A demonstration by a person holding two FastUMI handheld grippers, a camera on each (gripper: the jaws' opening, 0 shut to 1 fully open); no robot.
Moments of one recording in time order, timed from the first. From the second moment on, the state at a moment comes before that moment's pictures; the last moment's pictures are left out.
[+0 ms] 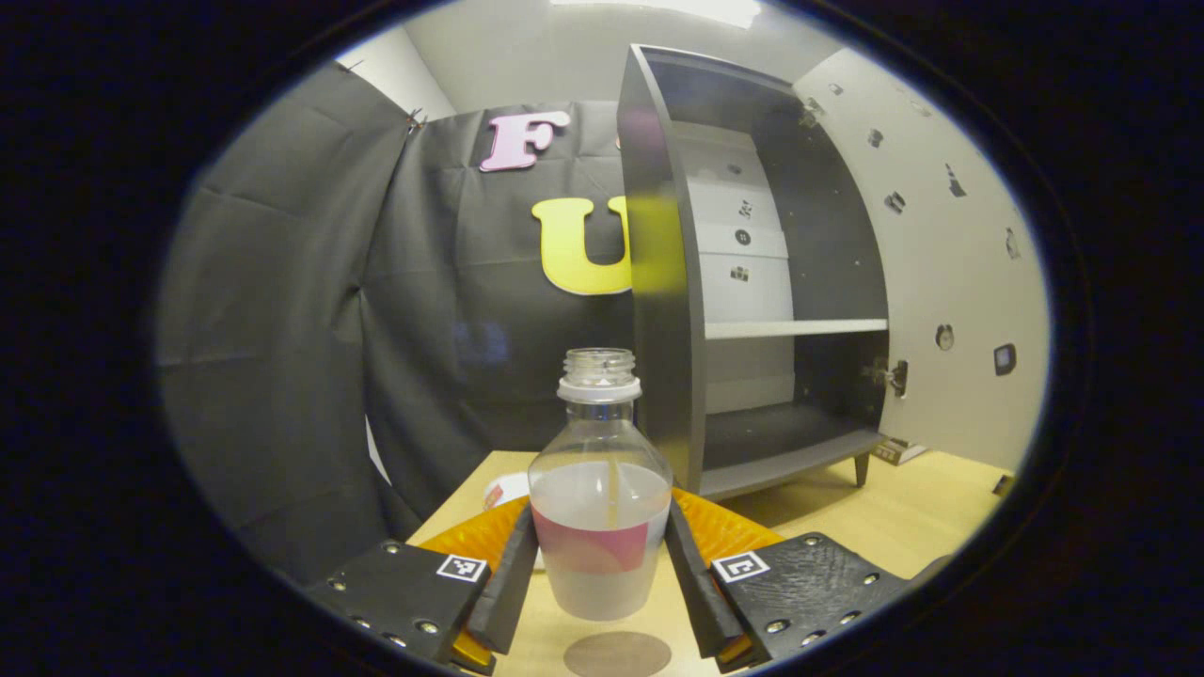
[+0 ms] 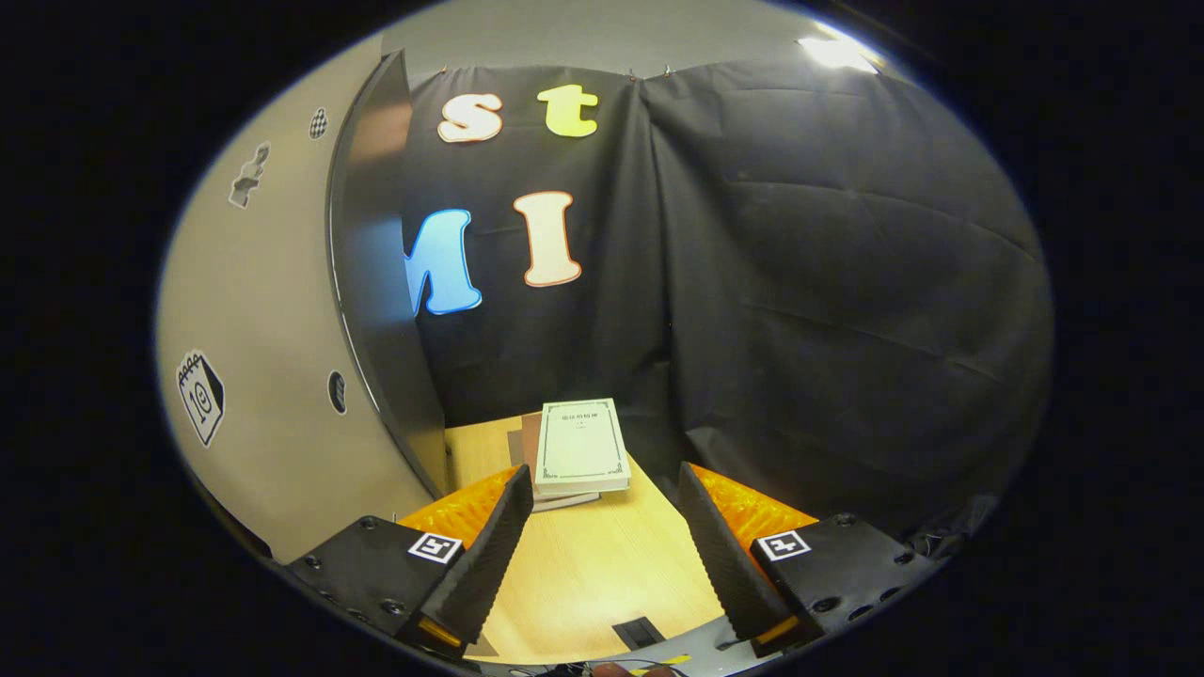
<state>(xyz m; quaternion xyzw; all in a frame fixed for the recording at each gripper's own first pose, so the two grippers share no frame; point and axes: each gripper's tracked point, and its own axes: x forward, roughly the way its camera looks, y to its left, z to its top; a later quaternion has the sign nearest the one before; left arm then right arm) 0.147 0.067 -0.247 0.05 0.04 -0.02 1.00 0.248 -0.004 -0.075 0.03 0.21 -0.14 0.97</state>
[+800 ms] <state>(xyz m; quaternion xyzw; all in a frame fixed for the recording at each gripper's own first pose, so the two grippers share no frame) 0.116 0.076 -0.352 0.01 0.10 -0.01 0.99 0.214 0.004 -0.085 -0.01 0.23 -0.16 0.96</state>
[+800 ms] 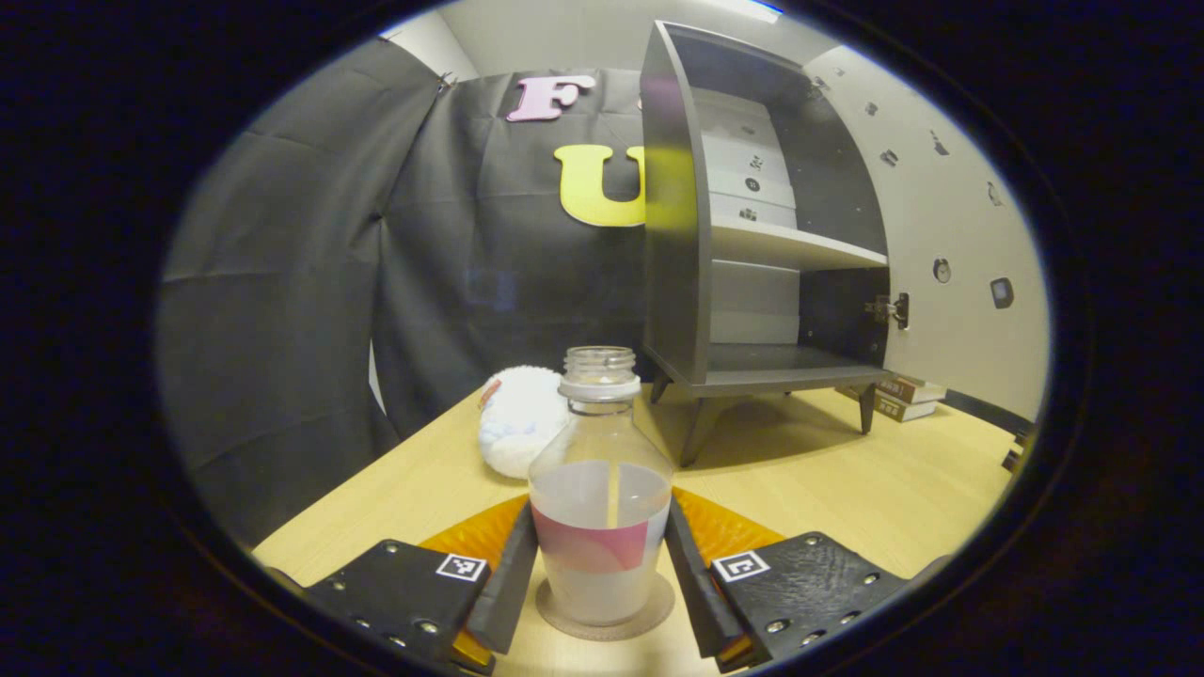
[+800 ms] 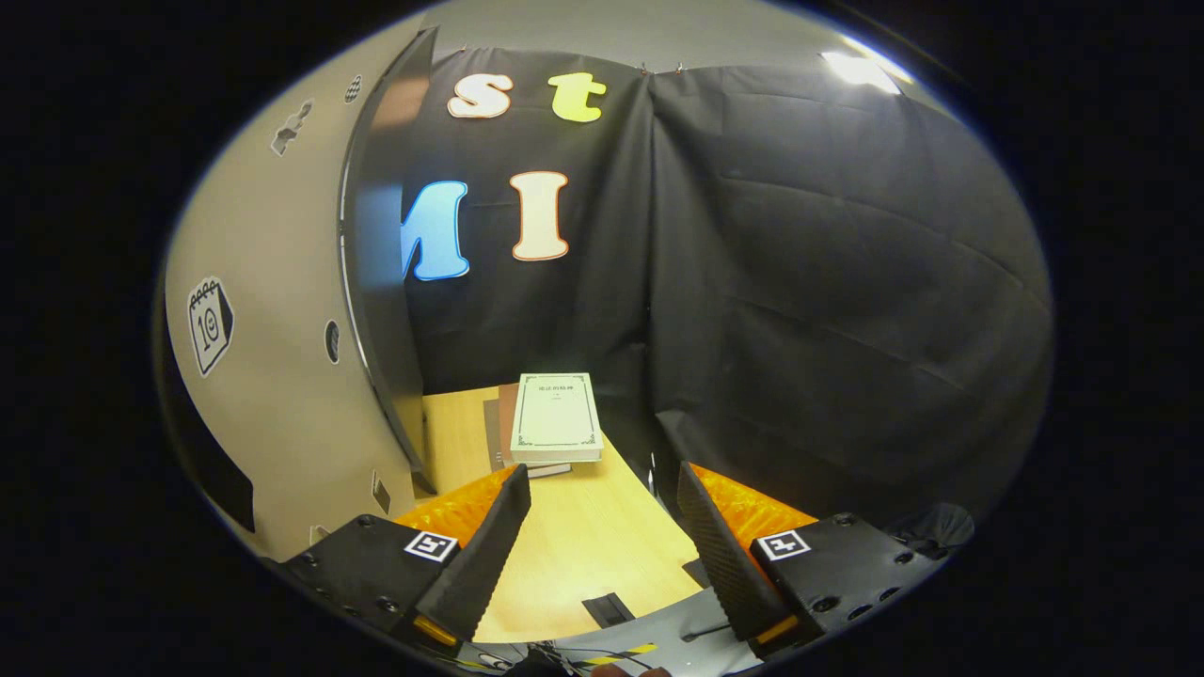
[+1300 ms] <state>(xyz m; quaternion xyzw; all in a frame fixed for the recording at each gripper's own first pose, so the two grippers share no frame) 0.111 0.076 -0.316 0.02 0.10 0.00 0.99 0.193 0.003 -0.108 0.01 0.23 -0.16 0.96</state>
